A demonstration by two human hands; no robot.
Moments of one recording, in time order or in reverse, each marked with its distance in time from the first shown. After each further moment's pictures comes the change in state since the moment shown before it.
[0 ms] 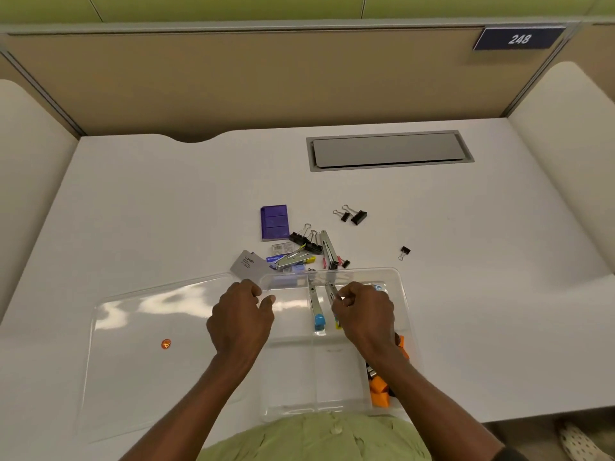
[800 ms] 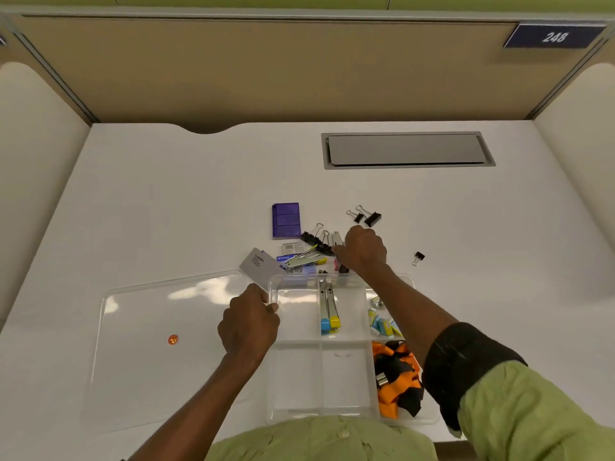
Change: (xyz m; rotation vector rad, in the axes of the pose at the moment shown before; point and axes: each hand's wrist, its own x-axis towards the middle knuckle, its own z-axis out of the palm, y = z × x) left_hand 0.013 -0.006 0.010 0.005 -0.145 -0.143; right_hand 0.132 -0.045 0.011 -0.272 -0.219 0.007
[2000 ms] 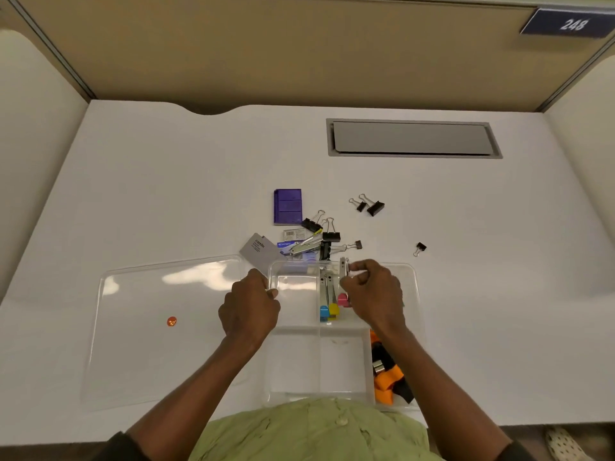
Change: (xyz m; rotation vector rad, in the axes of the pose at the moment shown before) left_hand -0.001 -0.001 -0.002 0.057 -0.027 0.028; right_hand -0.107 0.031 0.018 0.462 0.080 0.028
